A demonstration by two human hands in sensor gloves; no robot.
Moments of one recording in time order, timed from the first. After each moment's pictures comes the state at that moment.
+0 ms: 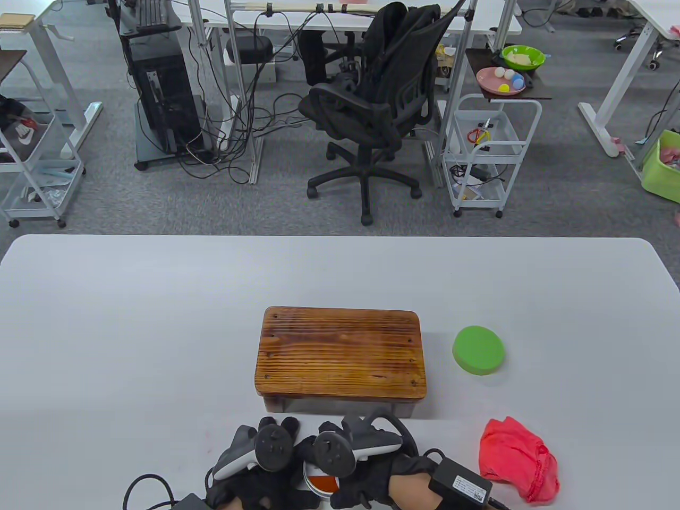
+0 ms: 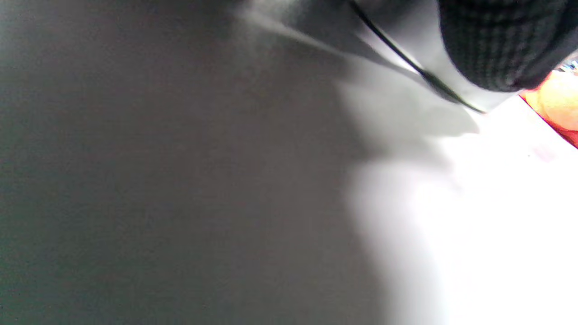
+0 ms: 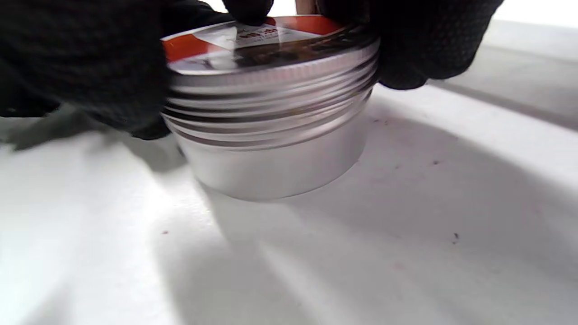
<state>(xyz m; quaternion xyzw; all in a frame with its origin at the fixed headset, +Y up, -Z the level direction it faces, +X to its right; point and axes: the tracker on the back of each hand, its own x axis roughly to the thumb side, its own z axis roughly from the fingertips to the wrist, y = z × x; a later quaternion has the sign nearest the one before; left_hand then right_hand) -0.154 -0.839 -0.269 -0.32 -0.19 0.18 0.91 0.013 -0.767 -0.274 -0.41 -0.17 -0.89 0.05</state>
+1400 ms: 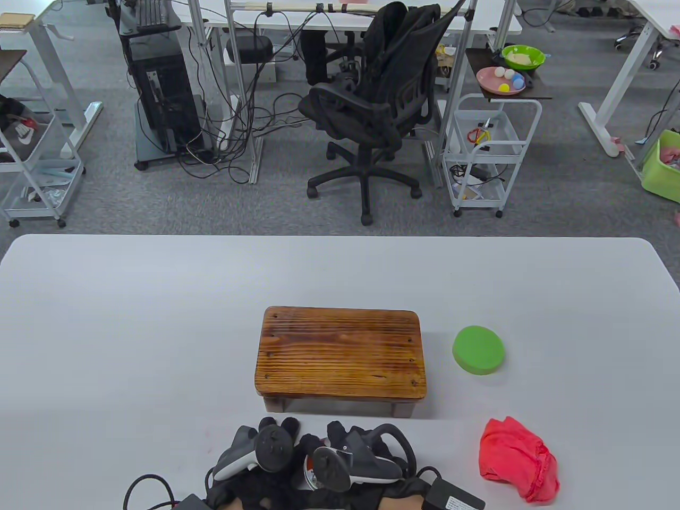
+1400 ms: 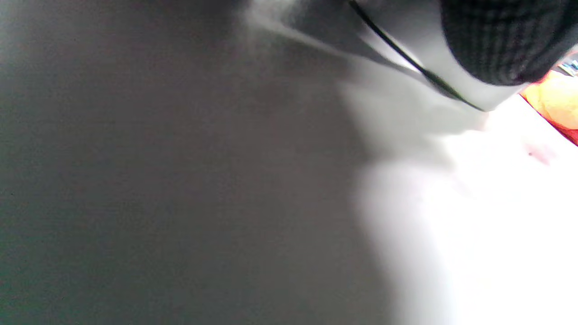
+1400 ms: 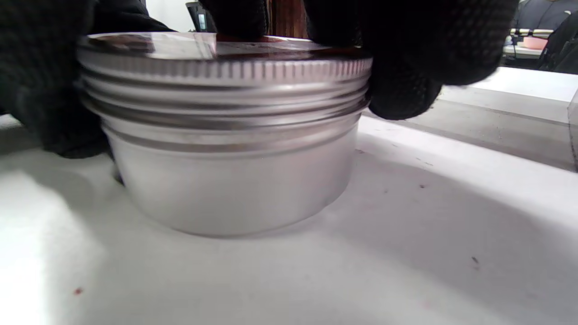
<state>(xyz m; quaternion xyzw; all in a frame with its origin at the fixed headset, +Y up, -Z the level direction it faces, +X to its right) -0.153 -0.839 -0.269 -0.31 -0.19 0.18 0.91 0.013 -0.770 -0.262 -0.34 -0.08 -0.94 0.03</state>
